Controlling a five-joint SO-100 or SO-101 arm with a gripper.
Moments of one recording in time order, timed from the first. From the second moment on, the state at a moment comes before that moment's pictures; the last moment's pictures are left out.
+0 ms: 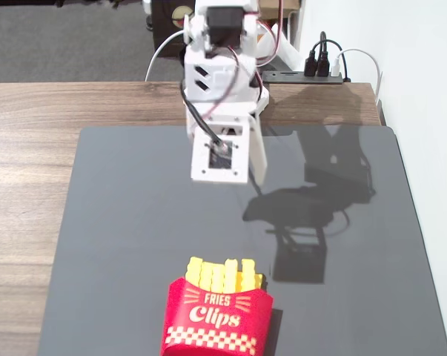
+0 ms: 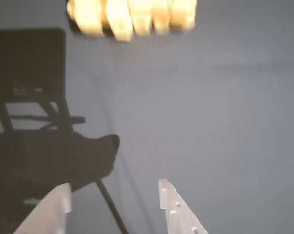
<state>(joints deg) -0.2 117.9 121.6 67.9 -87.1</state>
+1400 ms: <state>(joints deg) -5.1 71.5 82.9 61.2 -82.4</state>
